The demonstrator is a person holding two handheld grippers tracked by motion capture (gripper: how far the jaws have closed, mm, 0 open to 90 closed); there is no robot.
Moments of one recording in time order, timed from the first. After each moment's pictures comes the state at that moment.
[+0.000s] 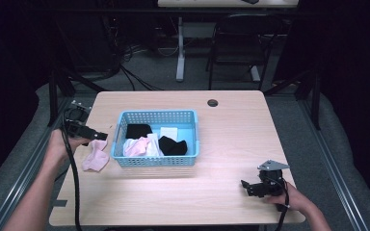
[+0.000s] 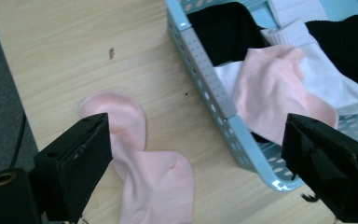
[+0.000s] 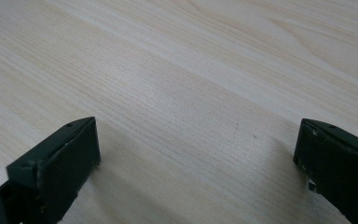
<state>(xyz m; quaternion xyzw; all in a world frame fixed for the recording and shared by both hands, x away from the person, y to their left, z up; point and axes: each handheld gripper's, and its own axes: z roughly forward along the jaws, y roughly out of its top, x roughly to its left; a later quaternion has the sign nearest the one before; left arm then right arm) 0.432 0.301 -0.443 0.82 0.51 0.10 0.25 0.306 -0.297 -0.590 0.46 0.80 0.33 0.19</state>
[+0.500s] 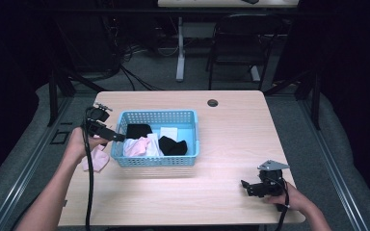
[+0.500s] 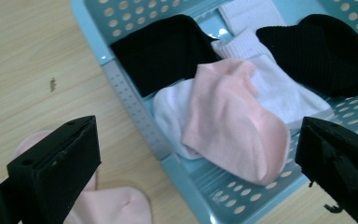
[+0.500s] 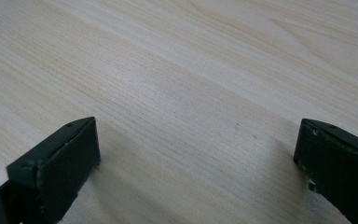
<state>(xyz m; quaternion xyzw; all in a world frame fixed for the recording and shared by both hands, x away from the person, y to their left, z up) 0.441 0.250 -0.452 0.85 0.46 0.08 0.25 0.307 -0.298 -0.589 0.46 0.80 0.33 0.19</state>
